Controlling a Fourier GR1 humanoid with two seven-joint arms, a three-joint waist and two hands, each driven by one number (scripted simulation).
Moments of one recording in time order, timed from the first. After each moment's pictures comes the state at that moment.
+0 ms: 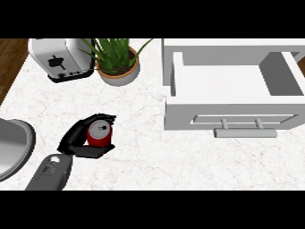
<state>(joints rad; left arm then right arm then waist) -0.34 0.14 0.09 -0.71 -0.18 -0.41 -0.59 0.26 -0.03 -0.26 -2.17 -0.10 0.21 0.13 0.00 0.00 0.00</state>
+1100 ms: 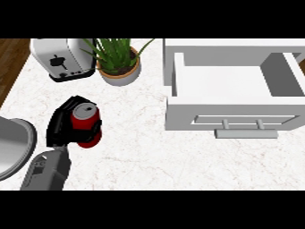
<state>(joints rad) -0.29 0.04 0.26 -1.04 0.01 -0.14 -0.35 0.33 0.00 -0.24 -2.18 -0.10 0.21 0.06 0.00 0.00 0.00</state>
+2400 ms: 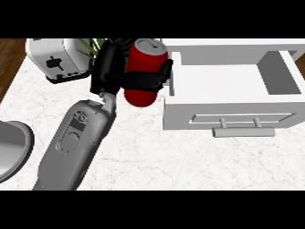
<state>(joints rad) -0.72 0.00 -0.15 -1.35 -0.01 0.32 0.22 0.31 -0.02 -0.28 -2.21 -0.13 0.22 0.09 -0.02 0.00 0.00</state>
